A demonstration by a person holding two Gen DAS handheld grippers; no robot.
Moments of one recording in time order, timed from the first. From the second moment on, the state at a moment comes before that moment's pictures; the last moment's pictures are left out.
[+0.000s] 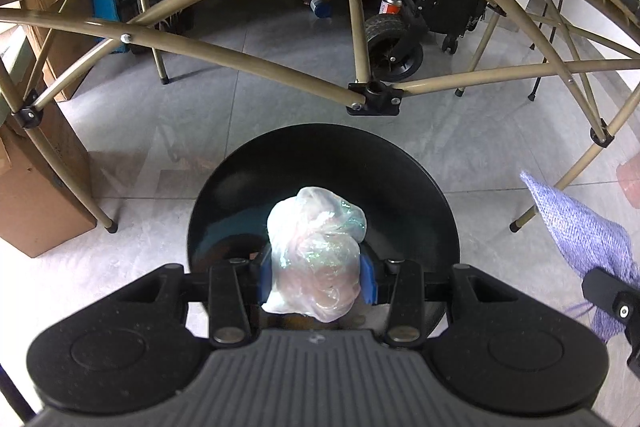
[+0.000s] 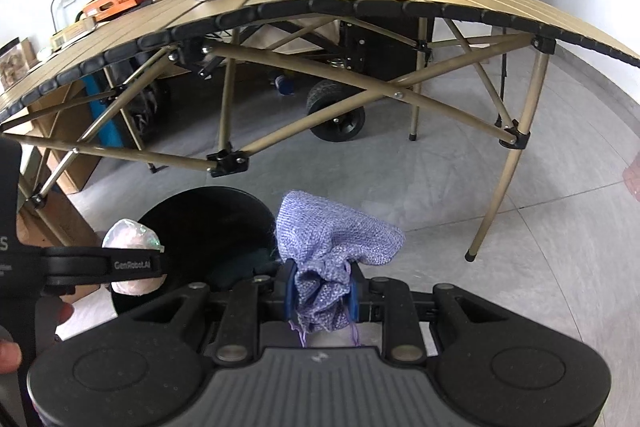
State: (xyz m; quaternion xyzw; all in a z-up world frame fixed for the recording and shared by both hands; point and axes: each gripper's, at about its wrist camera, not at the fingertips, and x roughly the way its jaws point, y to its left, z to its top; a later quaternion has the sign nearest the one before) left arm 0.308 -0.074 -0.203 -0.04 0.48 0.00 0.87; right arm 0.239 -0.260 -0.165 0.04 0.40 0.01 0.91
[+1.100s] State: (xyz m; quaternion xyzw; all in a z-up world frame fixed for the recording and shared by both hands) left arm 0.306 -0.059 -0.180 -0.03 0.49 0.06 0.87; right arm 0.247 -0.250 -0.166 0.04 0.41 0.02 0.91
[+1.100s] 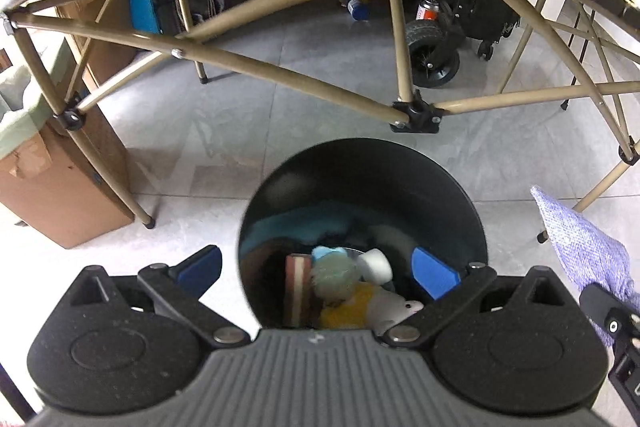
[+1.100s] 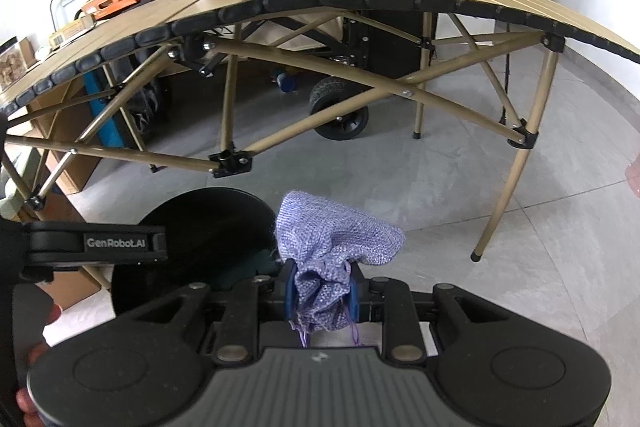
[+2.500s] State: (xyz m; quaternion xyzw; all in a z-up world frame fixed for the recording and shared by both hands) left arm 0.274 0.059 -0.161 -0.01 0.49 0.18 0.85; right arm 0.301 -0.121 -0.204 0.03 0.44 0.11 0.89
